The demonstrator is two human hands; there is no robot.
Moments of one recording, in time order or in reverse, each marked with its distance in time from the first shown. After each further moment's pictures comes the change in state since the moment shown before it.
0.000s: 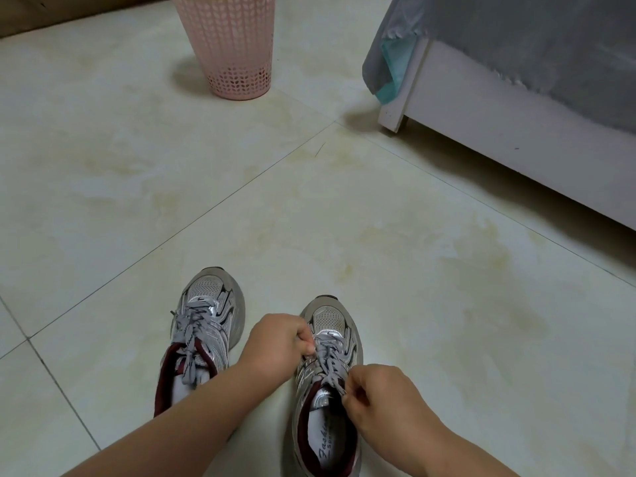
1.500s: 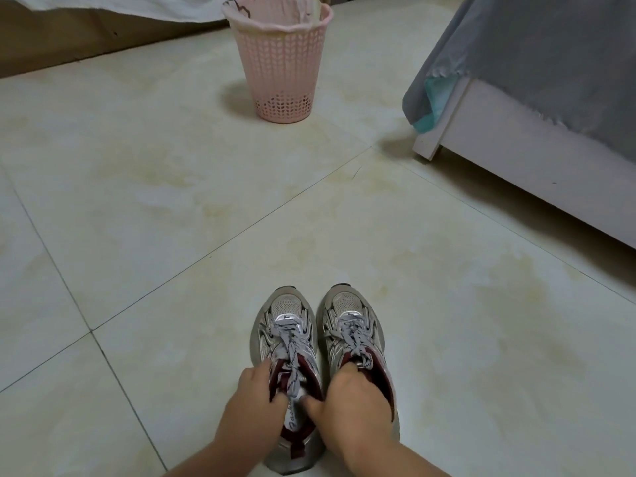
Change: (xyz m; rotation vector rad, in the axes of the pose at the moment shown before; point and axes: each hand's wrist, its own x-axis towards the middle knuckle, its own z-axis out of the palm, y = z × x) left_hand -0.077 -0.057 -0.020 -0.139 0.122 -0.314; right_hand 0.042 -0.075 0.058 -0.171 0.005 0.351
